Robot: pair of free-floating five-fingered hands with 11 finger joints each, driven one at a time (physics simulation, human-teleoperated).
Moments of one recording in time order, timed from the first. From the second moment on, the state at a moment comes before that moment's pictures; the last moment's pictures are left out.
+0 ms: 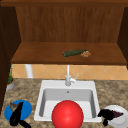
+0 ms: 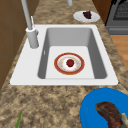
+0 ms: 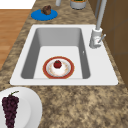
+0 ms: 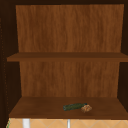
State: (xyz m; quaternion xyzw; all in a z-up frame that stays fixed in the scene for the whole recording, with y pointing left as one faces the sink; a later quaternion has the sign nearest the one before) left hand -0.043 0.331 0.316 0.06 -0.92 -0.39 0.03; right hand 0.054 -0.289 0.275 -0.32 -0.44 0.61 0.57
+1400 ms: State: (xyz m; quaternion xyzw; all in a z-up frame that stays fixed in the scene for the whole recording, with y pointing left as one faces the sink) left hand -0.068 0.305 0.336 0.06 -0.90 -0.43 0.04; right hand 0.054 -0.289 0.275 -0.32 -0.44 0.61 0.57
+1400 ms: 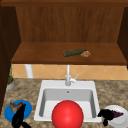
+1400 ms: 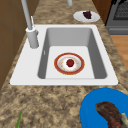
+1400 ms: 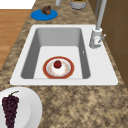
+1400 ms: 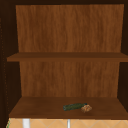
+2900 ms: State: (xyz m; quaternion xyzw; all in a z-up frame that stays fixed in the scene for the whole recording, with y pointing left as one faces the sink) left hand -0.130 0.253 0.407 0.06 -0.88 -0.47 0.05; right hand 0.054 -0.289 0.275 -0.32 -0.44 0.61 0.57
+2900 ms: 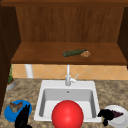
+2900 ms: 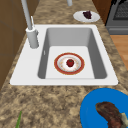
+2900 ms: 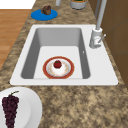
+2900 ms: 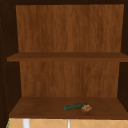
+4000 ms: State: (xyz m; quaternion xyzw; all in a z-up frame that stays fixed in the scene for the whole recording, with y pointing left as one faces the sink) left hand -0.140 0.200 0.469 0.06 -0.86 -0.51 0.05; right hand 0.054 -0.289 0.275 -0.32 -0.44 0.61 0.57
